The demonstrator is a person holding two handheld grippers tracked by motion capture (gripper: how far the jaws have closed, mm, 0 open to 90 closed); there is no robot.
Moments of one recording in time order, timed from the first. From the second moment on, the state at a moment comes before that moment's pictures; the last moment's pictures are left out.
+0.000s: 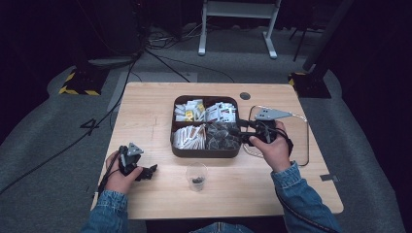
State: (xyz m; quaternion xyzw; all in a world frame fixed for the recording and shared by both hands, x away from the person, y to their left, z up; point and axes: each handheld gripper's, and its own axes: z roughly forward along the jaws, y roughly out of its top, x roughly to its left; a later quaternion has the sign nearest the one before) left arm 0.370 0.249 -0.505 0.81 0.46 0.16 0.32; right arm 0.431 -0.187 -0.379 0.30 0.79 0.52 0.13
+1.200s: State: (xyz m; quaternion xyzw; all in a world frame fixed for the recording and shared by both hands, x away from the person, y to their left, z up) left arm 0.370 0.249 -0.505 0.81 0.46 0.16 0.32; right arm 0.478 -0.288 -0.402 0.44 0.75 0.44 0.23
